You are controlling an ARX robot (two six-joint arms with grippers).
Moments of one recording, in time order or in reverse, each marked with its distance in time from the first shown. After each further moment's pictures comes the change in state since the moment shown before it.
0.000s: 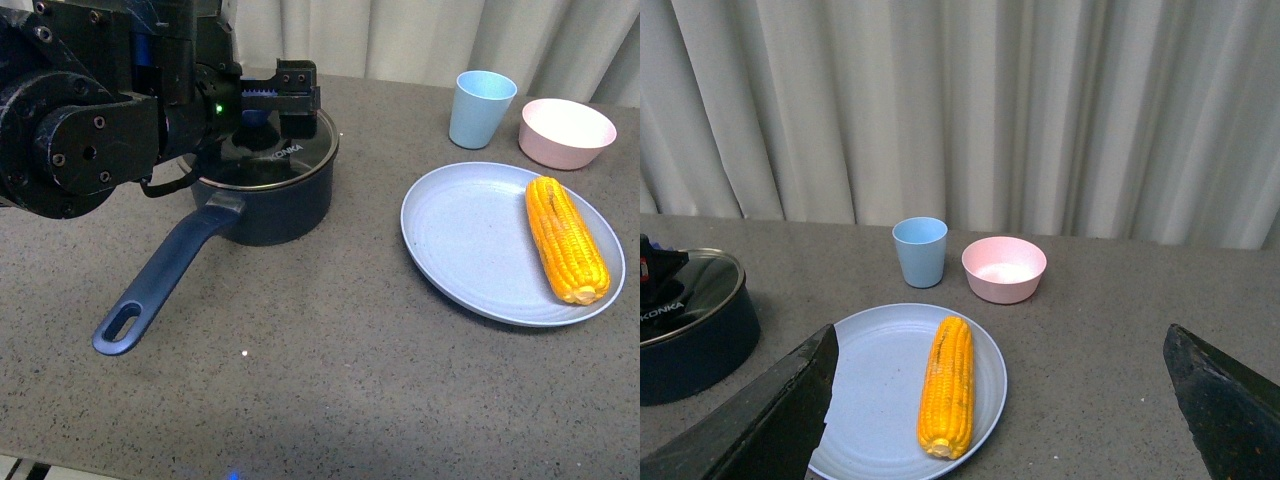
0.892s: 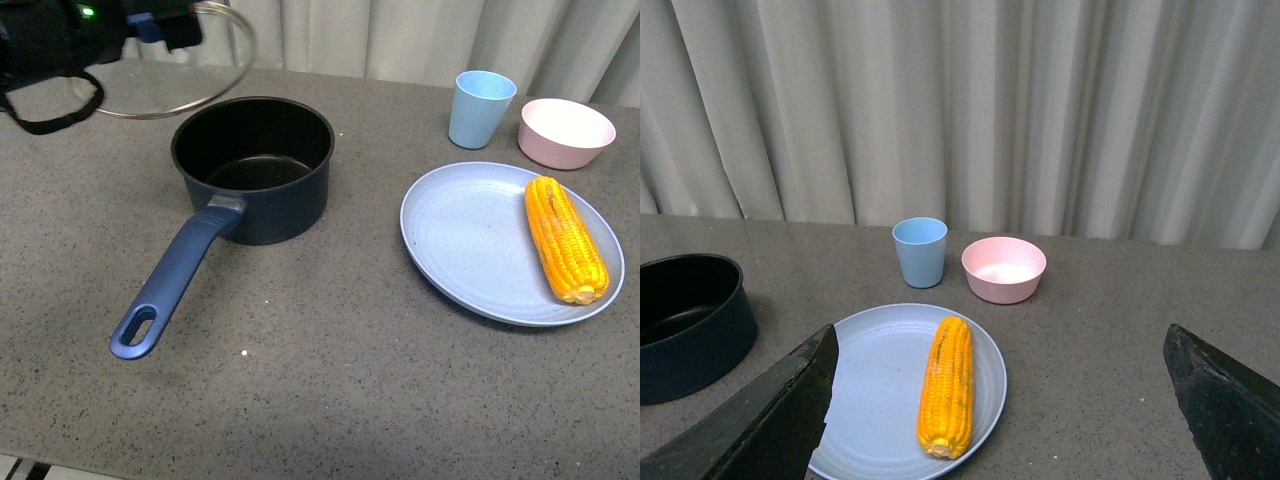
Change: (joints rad) left arm 0.215 -0.193 -0.154 0.115 0.008 -0.052; right arm 0.000 0.000 0.000 0.000 0.000 0.000
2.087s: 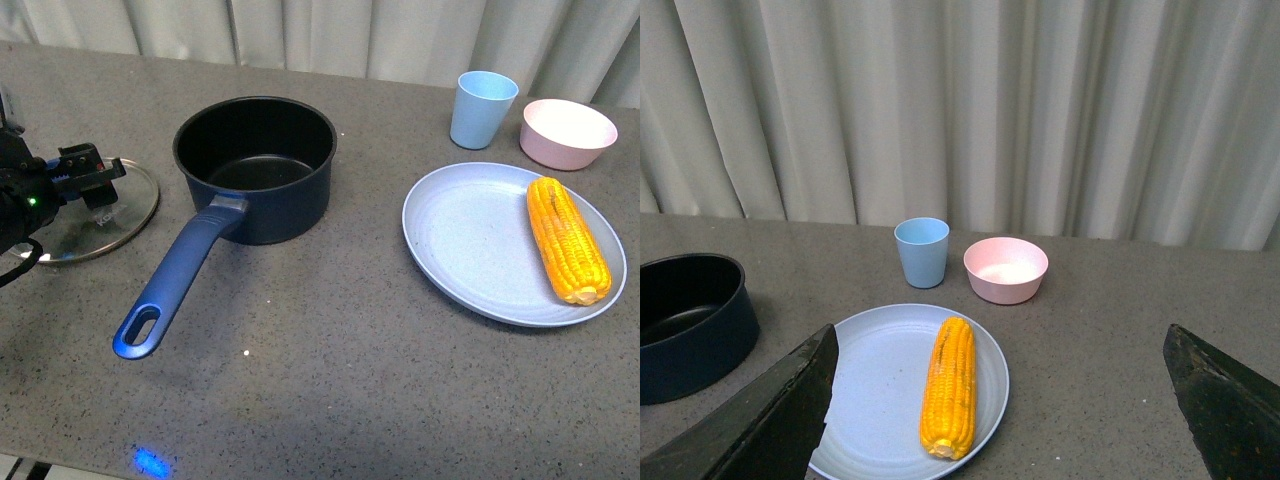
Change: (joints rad) left arm 0.164 0.389 -0.016 0.212 -0.016 -0.008; right arm 0.000 0.000 0.000 0.000 0.000 0.000
